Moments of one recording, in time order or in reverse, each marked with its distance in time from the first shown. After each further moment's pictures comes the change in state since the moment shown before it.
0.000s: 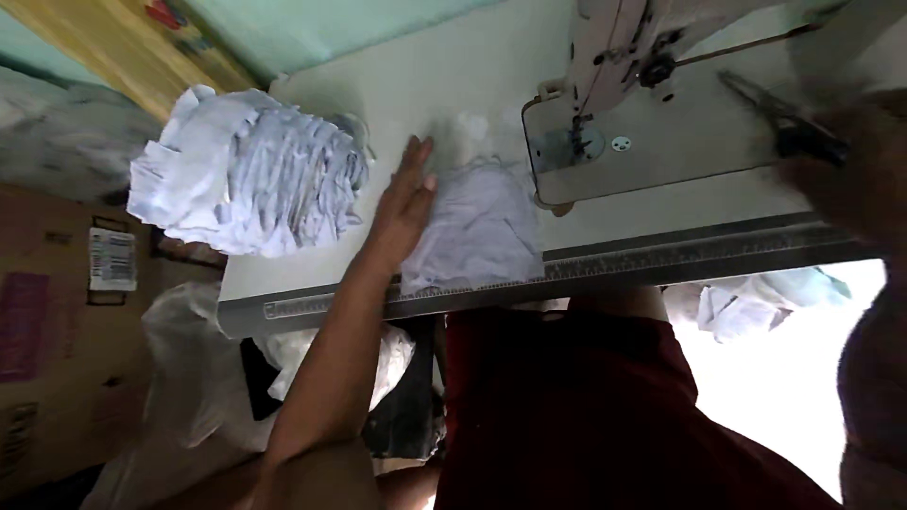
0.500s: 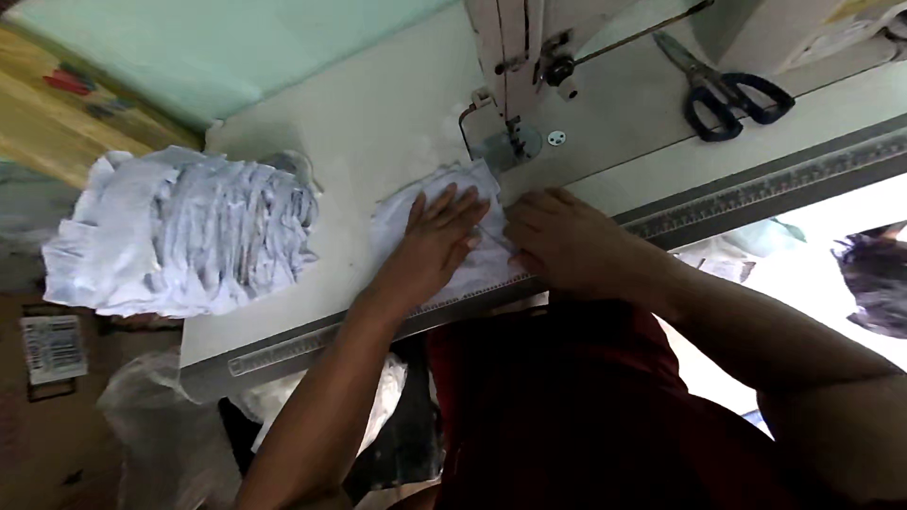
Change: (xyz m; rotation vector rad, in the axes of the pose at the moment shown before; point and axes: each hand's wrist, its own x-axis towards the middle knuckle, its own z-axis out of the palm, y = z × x) left_hand 0.005 0.047 0.053 0.315 -0.367 0.371; right_hand -0.035 -0.156 0.063 0.195 -0.148 -0.785
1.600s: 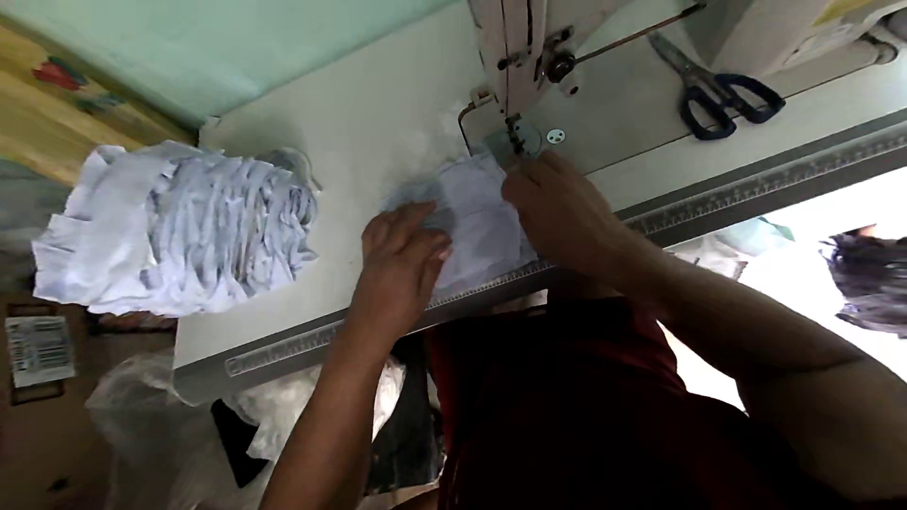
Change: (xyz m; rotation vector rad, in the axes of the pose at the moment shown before) left_hand -0.043 0.014 -0.013 0.047 0.254 -0.100; right_hand 0.028 -0.009 -0.011 0.008 0.153 0.253
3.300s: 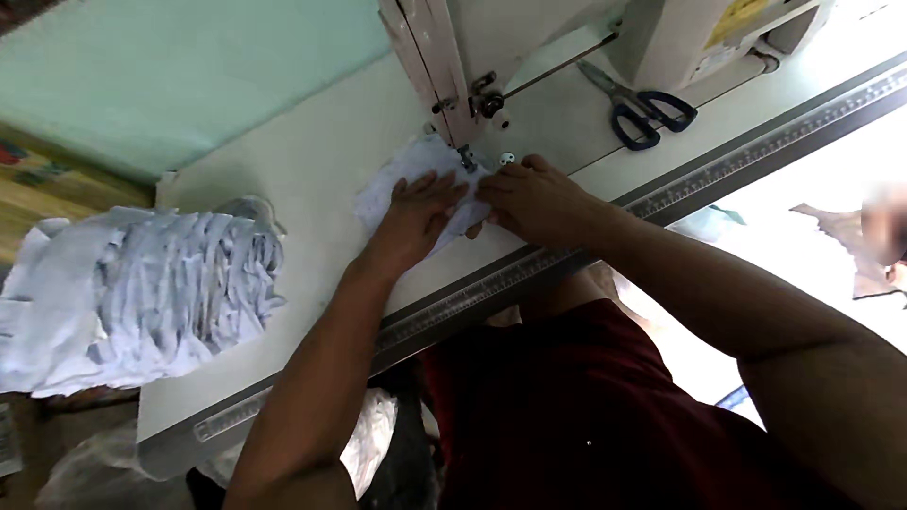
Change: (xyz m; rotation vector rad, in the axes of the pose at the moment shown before) left_hand 0.112 -0.027 0.042 -0.078 -0.213 0.192; right_hand 0.001 0.067 -0.004 -0.105 -0.171 -0.104
